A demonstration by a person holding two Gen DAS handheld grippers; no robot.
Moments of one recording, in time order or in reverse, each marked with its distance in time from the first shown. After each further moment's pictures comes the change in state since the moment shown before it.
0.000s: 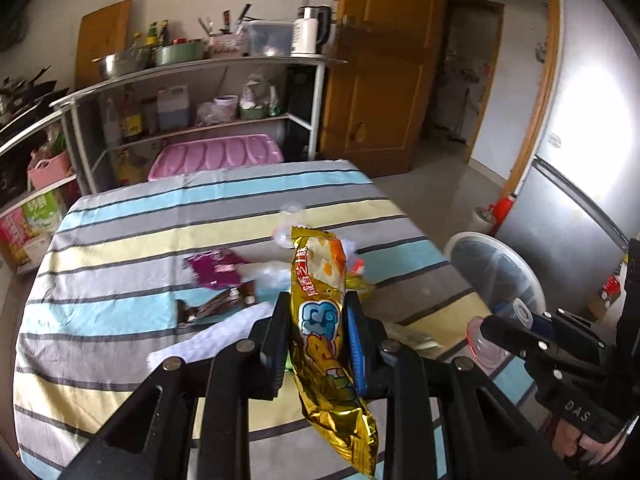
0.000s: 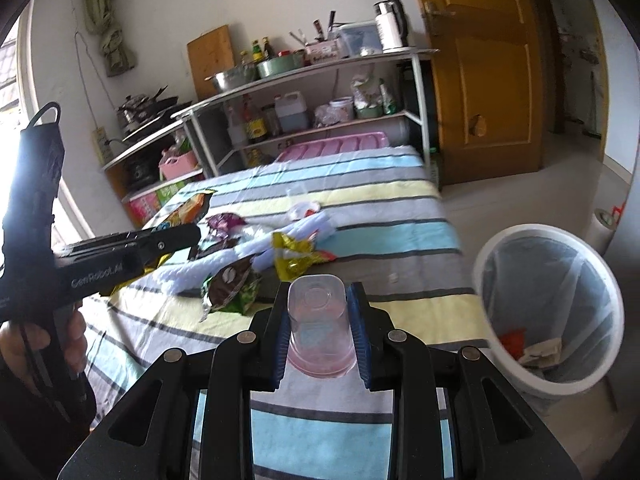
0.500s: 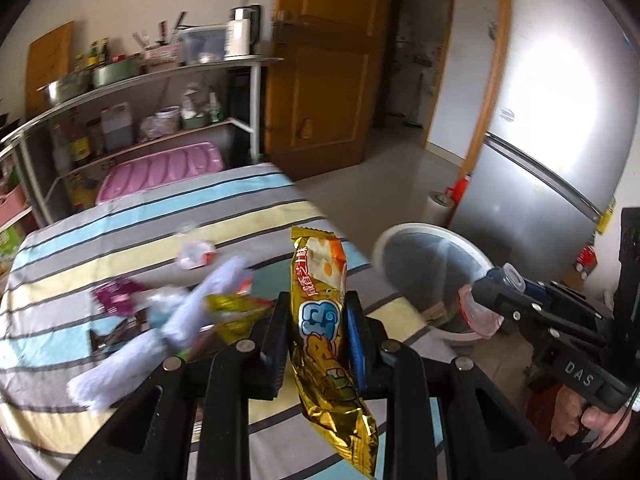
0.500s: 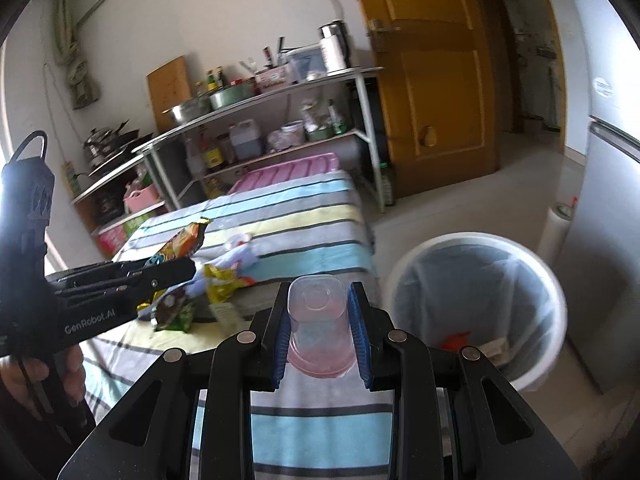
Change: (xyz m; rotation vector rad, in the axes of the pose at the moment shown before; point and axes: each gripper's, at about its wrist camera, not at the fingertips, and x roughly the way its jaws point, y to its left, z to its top) left arm 0.020 -0.088 0.014 0.117 0.013 -0.129; right arm -0.047 -0.070 0.008 0.094 -0.076 -0.130
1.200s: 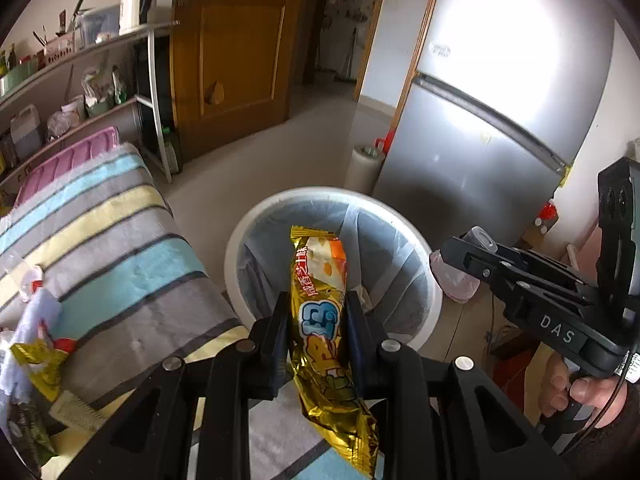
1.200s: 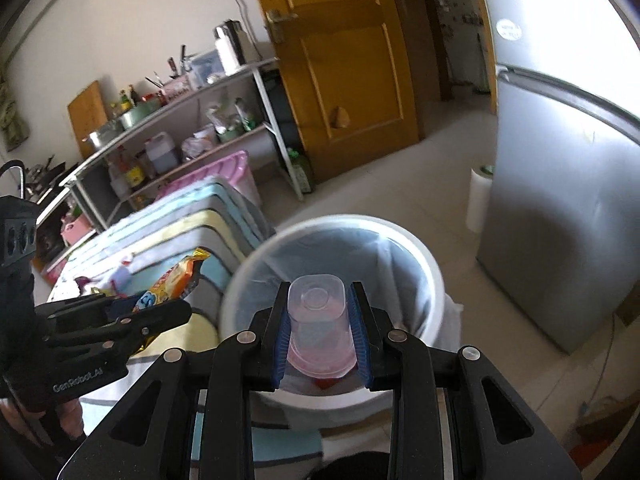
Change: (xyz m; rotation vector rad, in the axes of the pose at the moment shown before) left arm 0.101 -0.119 0.015 0.108 0.169 -0.197; right arm 0.005 -0.135 0.000 0.152 0.078 -0.178
